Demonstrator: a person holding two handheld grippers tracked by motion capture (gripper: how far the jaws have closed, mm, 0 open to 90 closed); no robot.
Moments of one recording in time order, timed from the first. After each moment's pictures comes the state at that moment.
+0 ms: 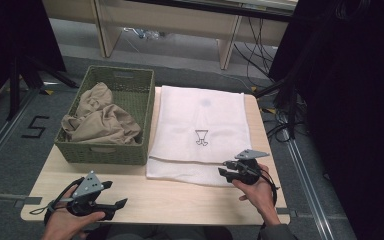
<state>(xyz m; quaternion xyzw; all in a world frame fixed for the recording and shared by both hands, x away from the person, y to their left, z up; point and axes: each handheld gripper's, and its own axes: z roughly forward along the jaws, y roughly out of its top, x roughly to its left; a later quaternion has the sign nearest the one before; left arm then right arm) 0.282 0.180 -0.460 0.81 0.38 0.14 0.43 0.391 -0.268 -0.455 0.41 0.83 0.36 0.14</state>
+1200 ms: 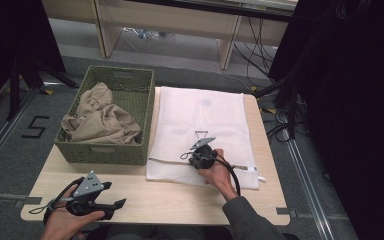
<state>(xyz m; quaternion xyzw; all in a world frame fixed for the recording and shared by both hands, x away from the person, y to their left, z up) 0.283 0.181 -0.461 0.82 0.38 0.14 0.41 0.453 -0.163 -0.493 0.33 0.90 0.28 0.12</state>
